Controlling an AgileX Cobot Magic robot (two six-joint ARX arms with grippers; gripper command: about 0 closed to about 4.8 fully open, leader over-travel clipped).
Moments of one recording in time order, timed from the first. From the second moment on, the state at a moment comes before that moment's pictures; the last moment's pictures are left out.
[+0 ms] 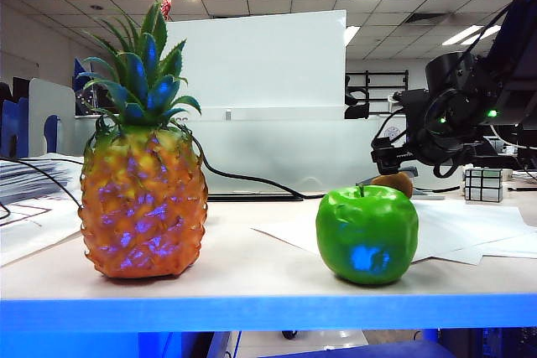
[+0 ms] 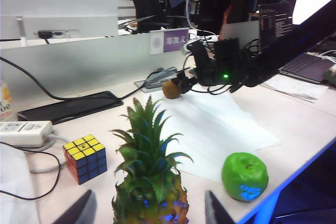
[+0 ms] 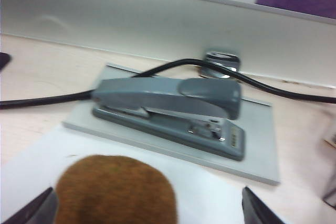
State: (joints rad) left arm -0.05 0.00 0.49 -0.49 0.63 0.01; right arm 0.10 2.22 1.42 0.54 0.03 -0.10
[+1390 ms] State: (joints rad) left arm -0.05 0.00 0.49 -0.49 0.65 0.01; right arm 0.10 2.28 1.44 0.57 0.01 -0.08
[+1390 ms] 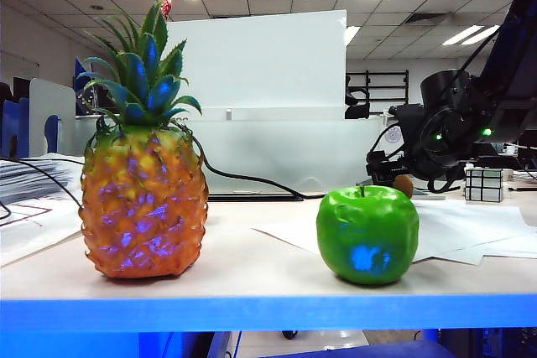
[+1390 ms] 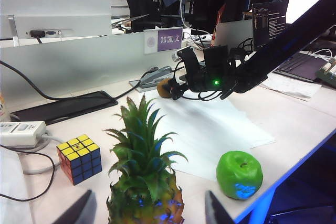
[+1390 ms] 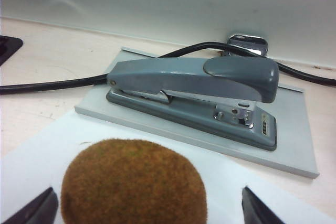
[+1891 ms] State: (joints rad) left arm -0.05 0.00 0.49 -0.49 0.65 0.01; right arm 0.10 2.29 1.44 0.61 0.00 -0.08
